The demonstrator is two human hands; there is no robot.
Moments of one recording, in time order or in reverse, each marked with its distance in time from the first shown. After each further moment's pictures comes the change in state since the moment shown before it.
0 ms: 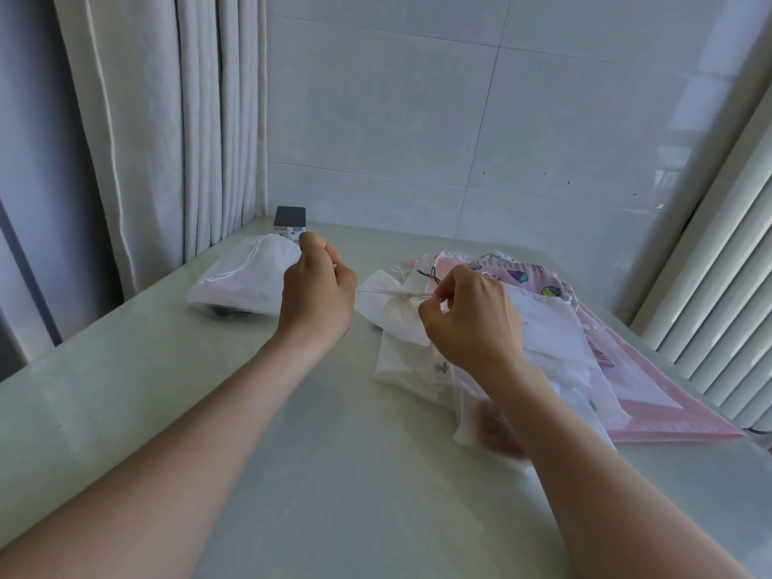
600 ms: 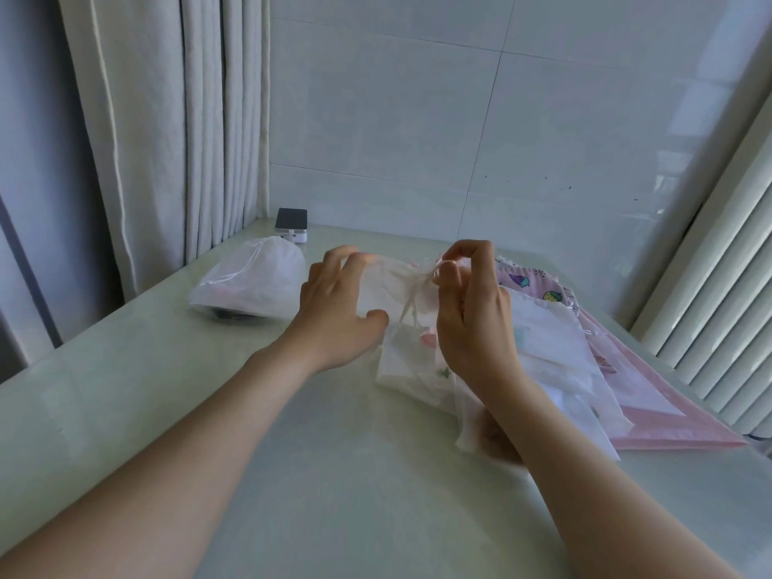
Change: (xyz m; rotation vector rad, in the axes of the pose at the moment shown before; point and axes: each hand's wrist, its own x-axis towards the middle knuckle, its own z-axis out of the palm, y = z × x) left_hand -0.007 -0.011 0.002 0.171 -0.363 0.184; right_hand -0.010 -0.009 -0.002 0.525 0.189 -0.197
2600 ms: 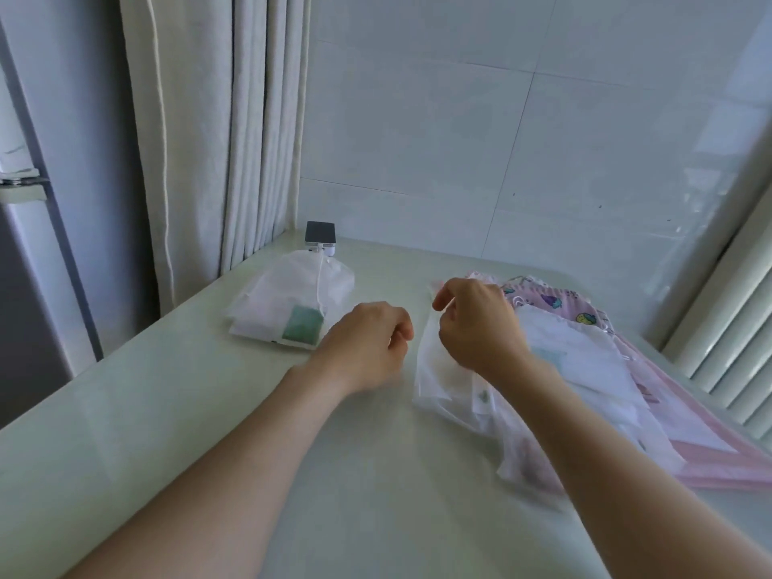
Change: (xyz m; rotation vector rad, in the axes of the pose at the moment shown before) left_hand 0.003 -0.021 0.002 0.076 -0.121 0.054; right_hand 0.036 -0.006 0.030 -0.561 -0.395 0.220
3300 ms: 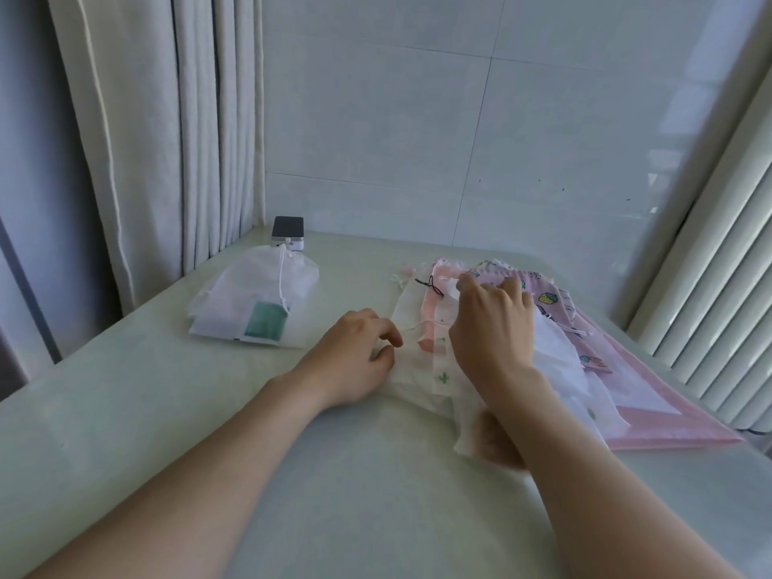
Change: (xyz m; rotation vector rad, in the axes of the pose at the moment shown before) left_hand -0.006 0.012 0.029 -0.030 -0.088 0.073; right_hand -0.028 0.043 -0.010 -0.411 0.222 0.048
